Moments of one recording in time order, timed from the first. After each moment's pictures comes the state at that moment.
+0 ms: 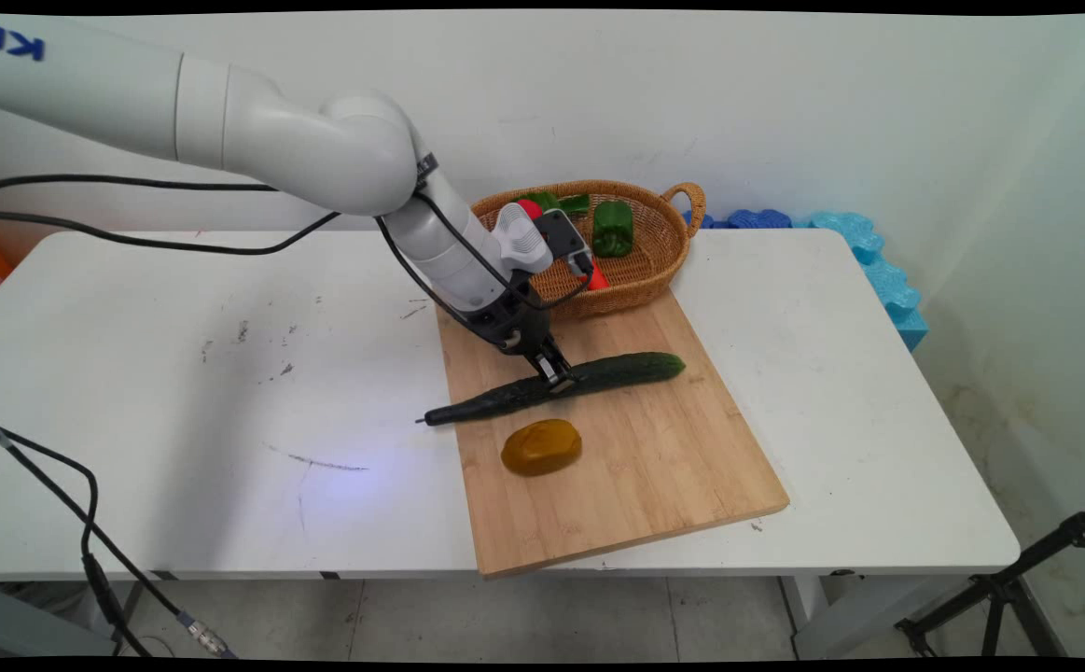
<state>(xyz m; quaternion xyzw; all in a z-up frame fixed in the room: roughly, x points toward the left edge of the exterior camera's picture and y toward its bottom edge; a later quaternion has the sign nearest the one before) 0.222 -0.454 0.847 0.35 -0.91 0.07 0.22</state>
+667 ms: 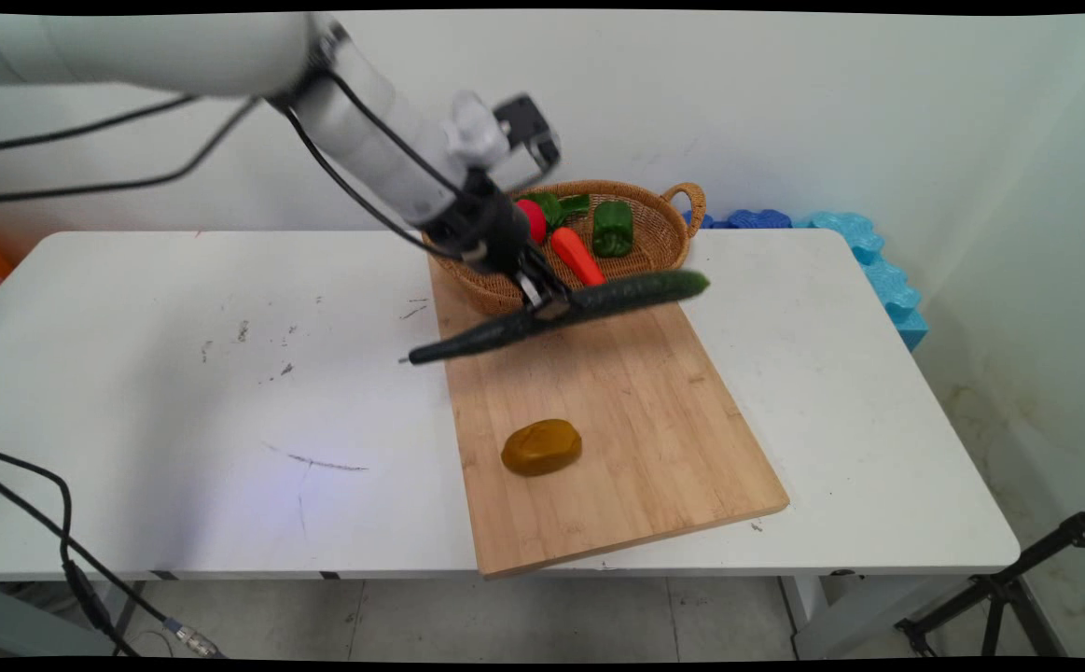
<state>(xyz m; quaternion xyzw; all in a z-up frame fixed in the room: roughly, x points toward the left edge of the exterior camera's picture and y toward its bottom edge) 0.253 -0.427 0.959 0.32 -0.90 0.10 0.29</state>
